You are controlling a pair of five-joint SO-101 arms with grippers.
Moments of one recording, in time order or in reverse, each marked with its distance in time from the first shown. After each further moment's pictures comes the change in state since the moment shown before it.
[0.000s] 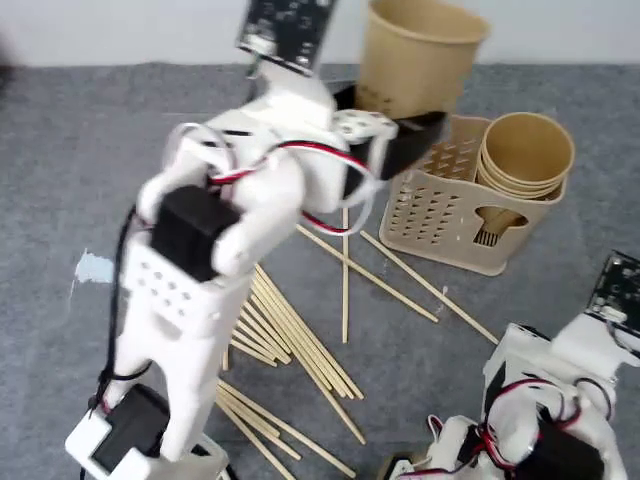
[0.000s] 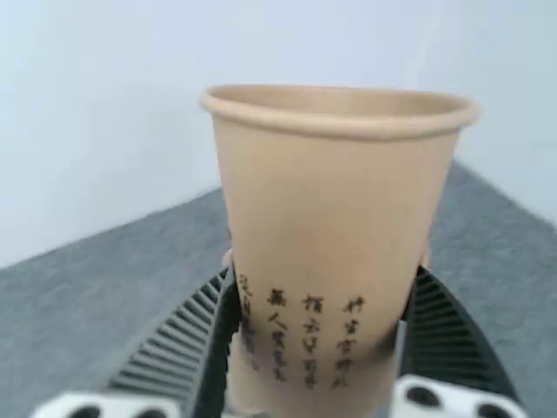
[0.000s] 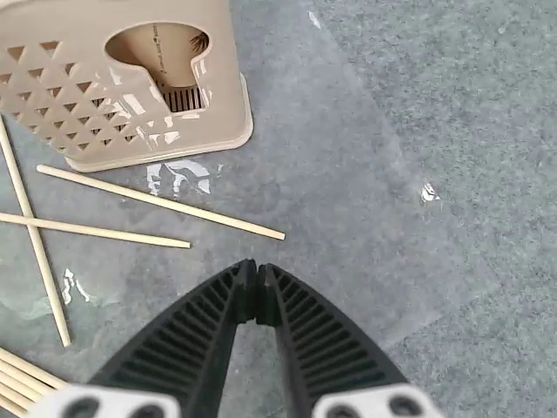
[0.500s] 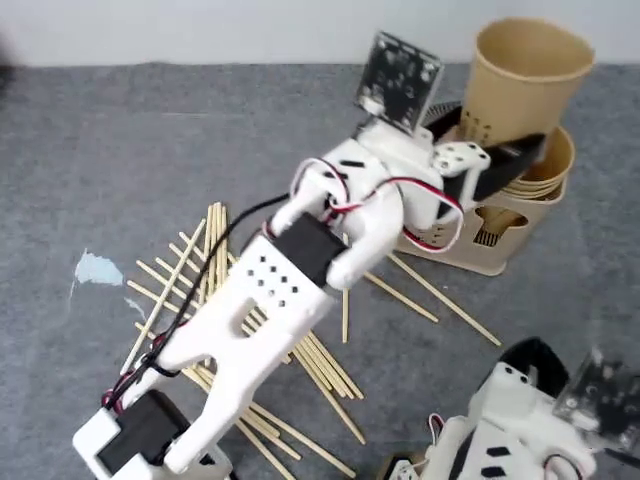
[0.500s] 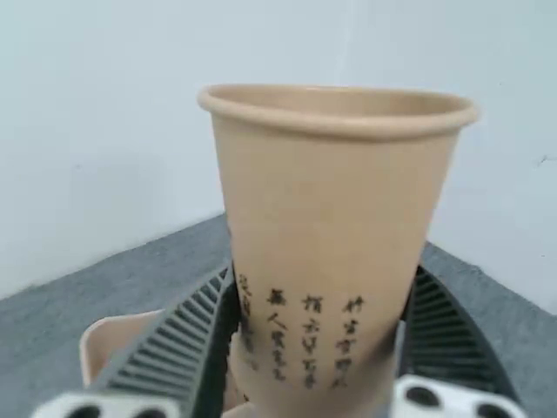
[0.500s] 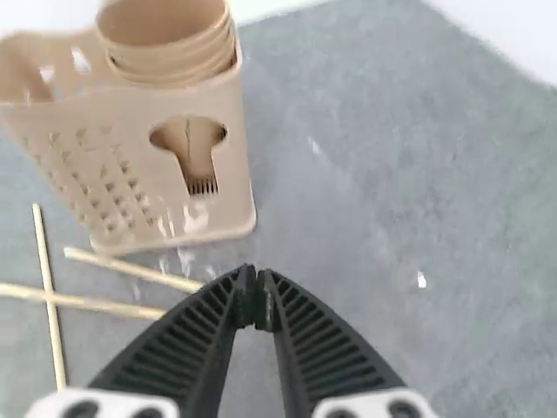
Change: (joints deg) left arm 8.4 0.0 33.1 -45.0 2.1; right arm 0.0 -21.3 1.6 0.0 -1.7
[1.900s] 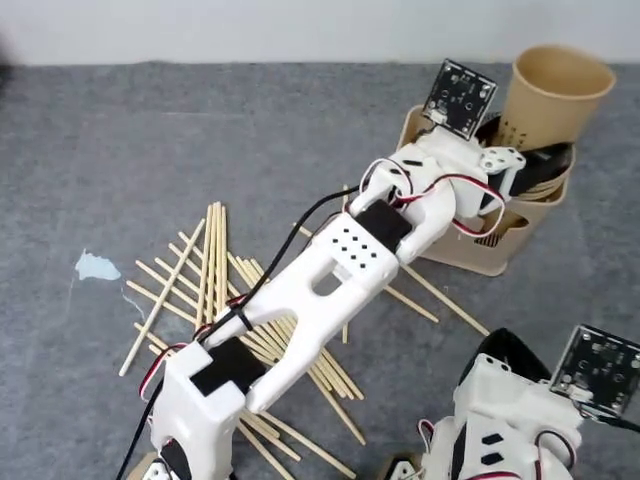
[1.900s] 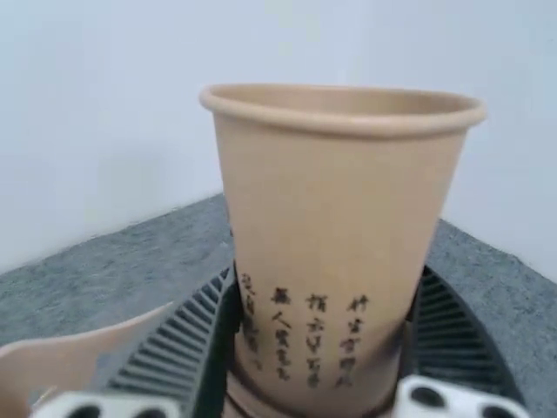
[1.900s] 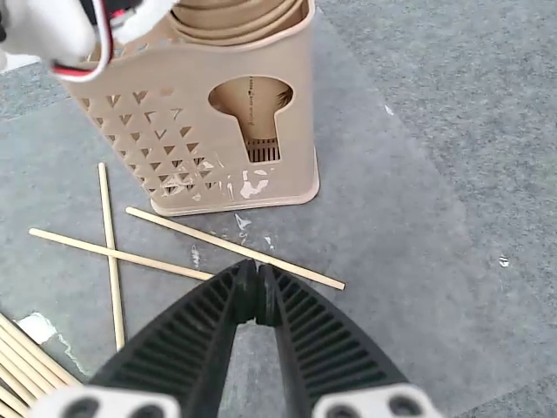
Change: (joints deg) left arm 0.1 28.8 -15.2 -11.3 0.3; right arm -11.0 -1.4 7.7 -2.1 -5.5
